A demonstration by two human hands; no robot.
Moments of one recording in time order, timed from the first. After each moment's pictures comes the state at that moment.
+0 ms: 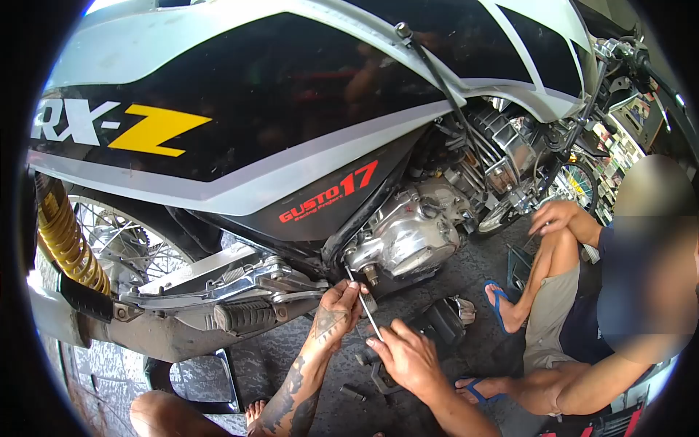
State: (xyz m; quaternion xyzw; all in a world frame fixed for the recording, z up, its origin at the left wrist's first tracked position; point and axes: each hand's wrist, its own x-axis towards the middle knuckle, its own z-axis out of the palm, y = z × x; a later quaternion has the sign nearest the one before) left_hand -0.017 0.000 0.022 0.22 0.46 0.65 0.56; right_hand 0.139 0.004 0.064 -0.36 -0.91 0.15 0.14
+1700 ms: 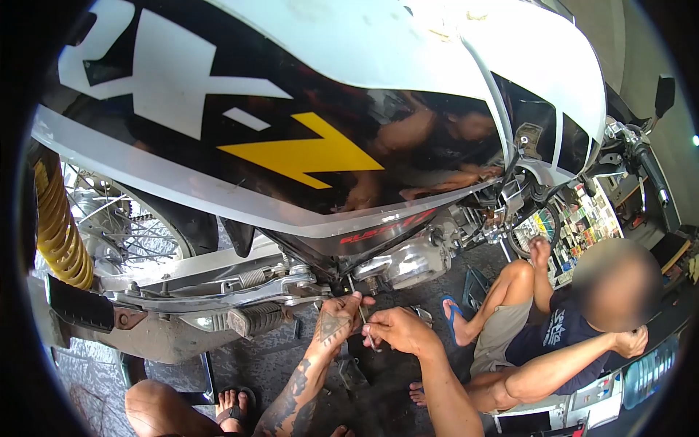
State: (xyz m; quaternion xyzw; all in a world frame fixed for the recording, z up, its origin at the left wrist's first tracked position) left_hand -0.008 0.004 0.002 0.15 0.43 0.68 0.58; right_hand 0.101 0.062 0.107 -0.44 -0.77 0.43 -0.16
